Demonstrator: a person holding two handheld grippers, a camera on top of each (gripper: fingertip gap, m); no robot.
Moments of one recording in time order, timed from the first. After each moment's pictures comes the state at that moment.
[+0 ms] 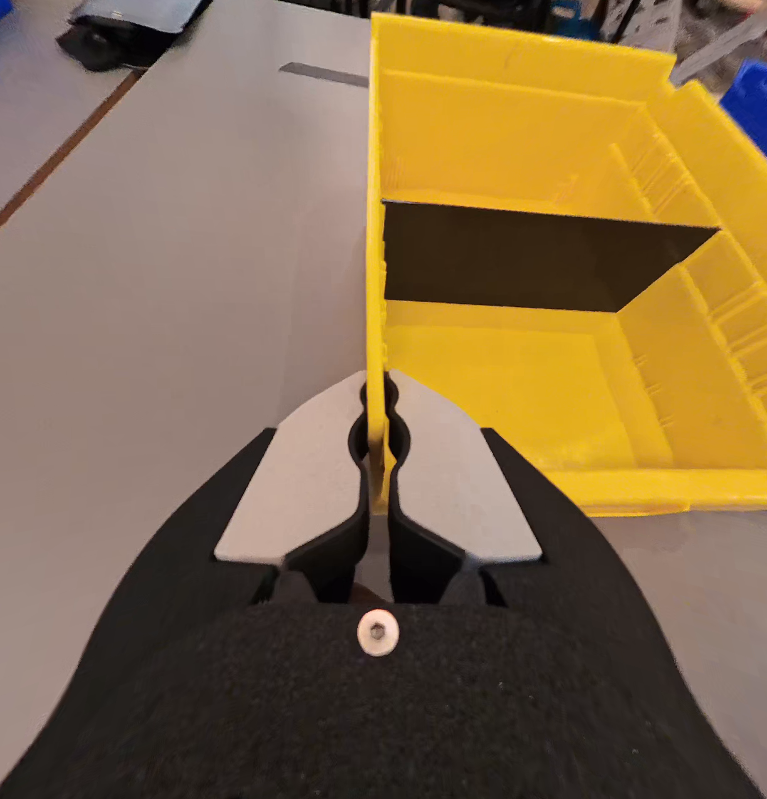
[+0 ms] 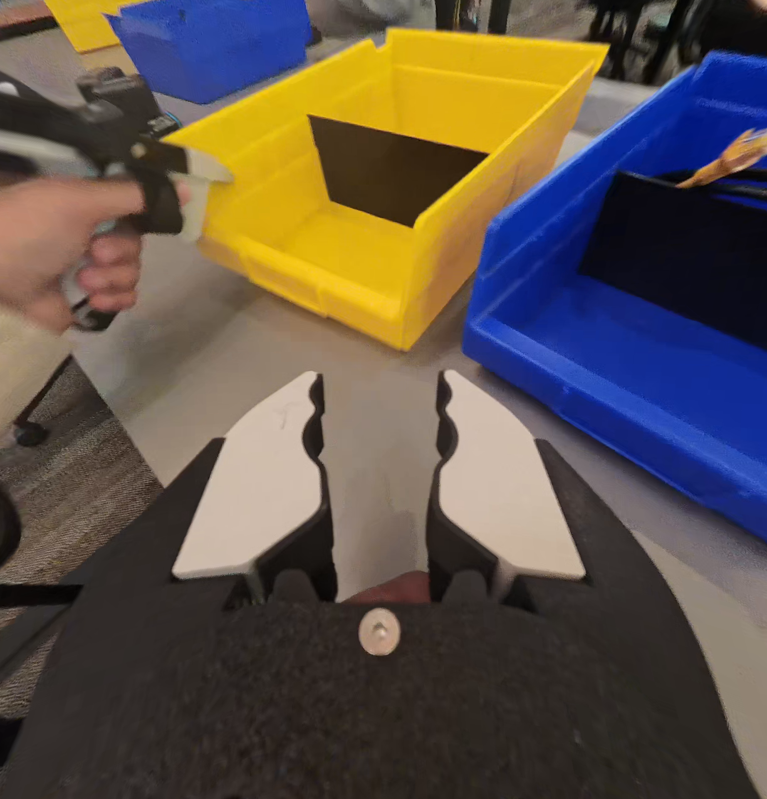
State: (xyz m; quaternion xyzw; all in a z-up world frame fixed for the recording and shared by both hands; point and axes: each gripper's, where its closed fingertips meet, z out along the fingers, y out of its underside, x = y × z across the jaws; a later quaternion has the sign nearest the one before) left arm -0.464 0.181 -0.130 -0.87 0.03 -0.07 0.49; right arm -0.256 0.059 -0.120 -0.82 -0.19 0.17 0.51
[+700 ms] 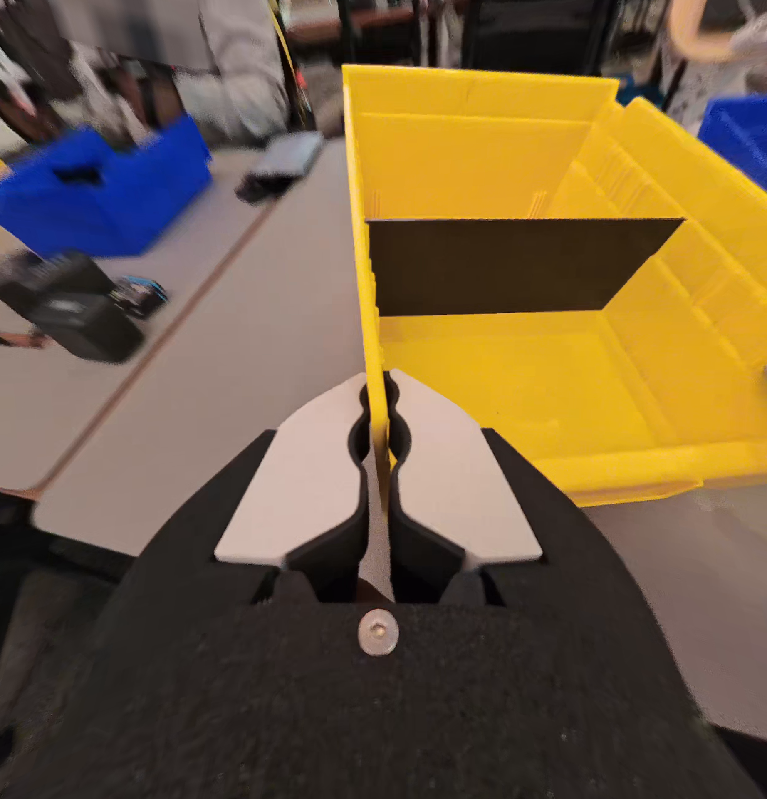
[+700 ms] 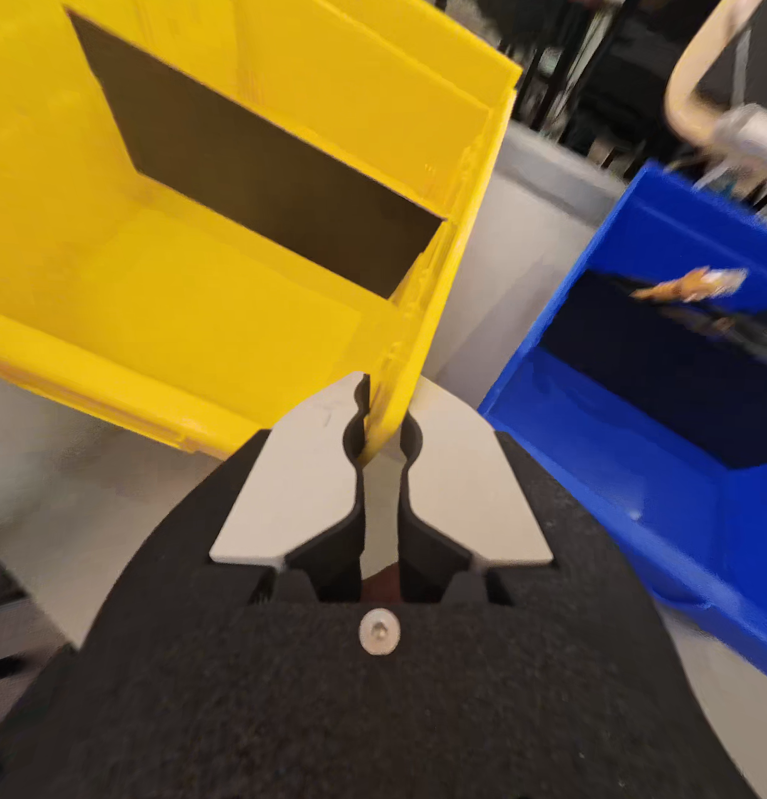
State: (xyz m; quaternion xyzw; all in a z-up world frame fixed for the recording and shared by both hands) left arm -0.484 0.092 -0.076 -0.82 0.04 0.04 0.57; right arm -0.291 0.109 -0.110 -0.82 -0.21 0.02 0.54
